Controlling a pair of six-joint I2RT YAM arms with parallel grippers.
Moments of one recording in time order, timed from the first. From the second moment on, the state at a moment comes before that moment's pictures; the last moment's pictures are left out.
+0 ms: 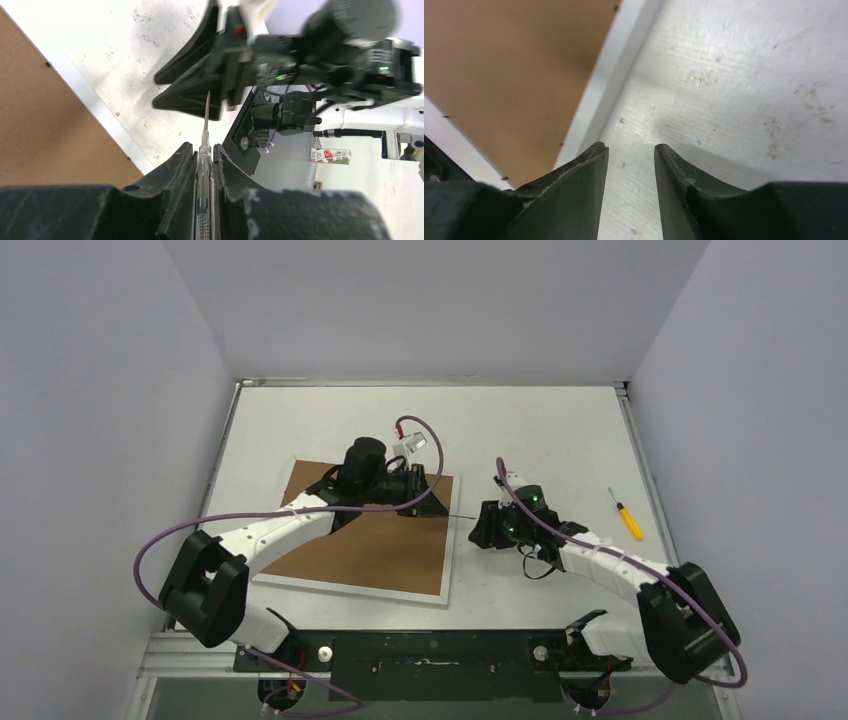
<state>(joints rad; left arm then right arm) -0.64 1.45 0.94 0.01 0.65 -0.67 0.50 1.31 0.50 0.01 -0.27 0.41</state>
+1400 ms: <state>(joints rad) -0.41 1.98 1.28 -0.34 0.74 -0.74 0.37 1.76 0.72 0.36 -0.55 0.57</state>
